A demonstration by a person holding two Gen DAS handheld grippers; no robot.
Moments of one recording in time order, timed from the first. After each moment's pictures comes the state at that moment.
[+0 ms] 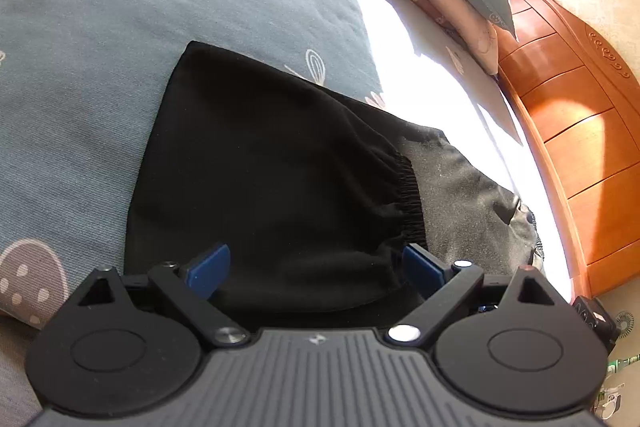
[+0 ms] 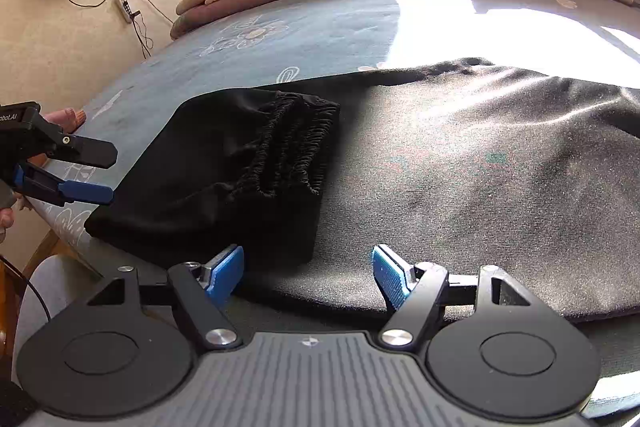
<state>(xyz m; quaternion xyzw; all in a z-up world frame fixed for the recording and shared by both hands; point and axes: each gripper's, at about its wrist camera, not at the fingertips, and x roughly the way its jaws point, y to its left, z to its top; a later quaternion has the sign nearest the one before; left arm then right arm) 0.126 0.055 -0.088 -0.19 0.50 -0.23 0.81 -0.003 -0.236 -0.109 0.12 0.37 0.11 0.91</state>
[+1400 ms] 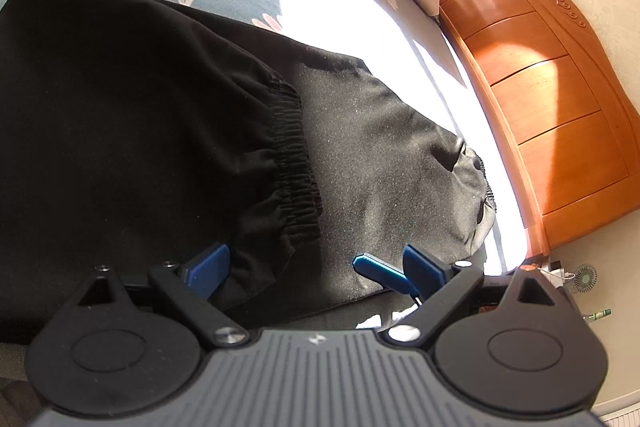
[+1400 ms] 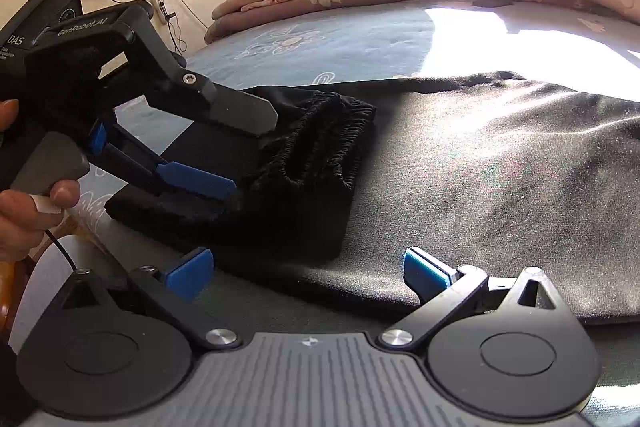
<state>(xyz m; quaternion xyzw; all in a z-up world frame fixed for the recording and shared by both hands) 0.123 -0.042 -0.106 -0.18 0.54 -0.34 0.75 -0.013 -0.227 -0.120 0.10 0.34 0.15 0.92</state>
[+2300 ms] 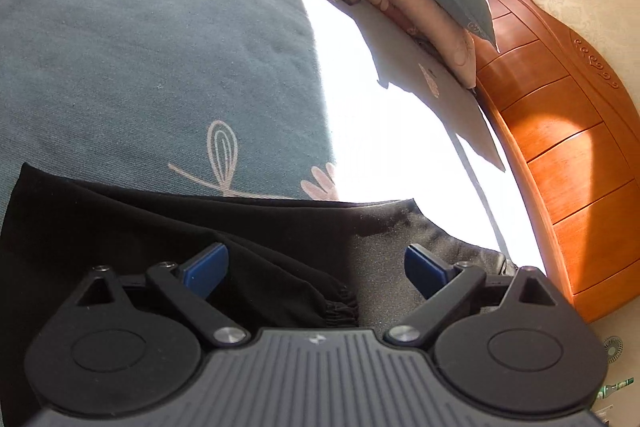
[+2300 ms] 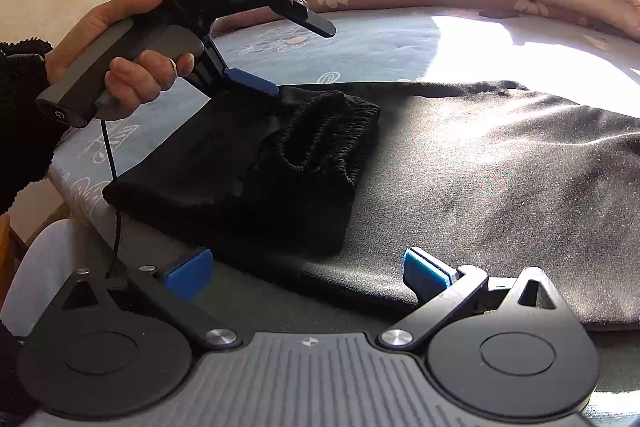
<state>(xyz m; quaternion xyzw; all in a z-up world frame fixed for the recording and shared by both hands) 0.242 -0.040 -0.071 -0.20 0.48 -0.27 0.81 -0.017 -0.223 -0.120 0.07 0.33 0.15 0.93</state>
